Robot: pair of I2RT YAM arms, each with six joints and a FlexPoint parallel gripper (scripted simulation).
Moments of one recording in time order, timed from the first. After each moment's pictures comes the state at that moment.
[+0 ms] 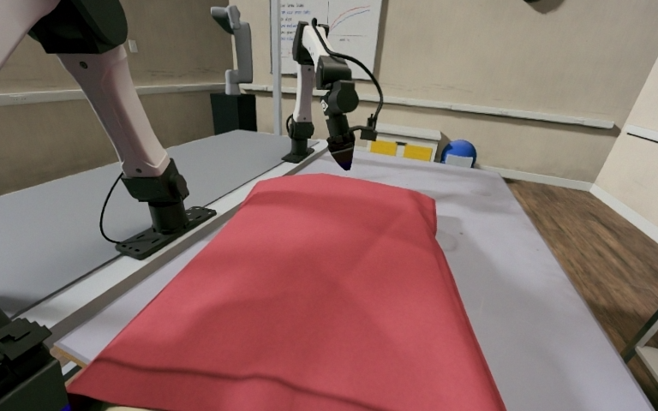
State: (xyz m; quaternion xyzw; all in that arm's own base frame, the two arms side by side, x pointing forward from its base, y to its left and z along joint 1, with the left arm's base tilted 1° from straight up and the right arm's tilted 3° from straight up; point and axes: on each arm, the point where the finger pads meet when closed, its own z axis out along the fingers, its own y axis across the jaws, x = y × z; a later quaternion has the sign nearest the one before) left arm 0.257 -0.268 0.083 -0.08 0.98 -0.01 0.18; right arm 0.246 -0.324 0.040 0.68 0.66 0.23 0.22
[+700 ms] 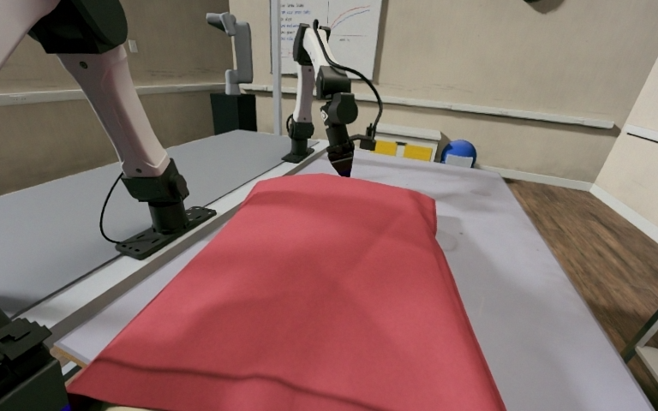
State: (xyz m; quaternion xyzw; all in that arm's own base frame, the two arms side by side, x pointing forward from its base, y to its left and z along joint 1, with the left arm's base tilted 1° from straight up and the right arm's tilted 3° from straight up) left arm 0.257 -0.264 0.058 -0.08 0.98 0.00 0.18; right arm 0.246 -0.324 0.040 0.68 0.66 0.23 0.22
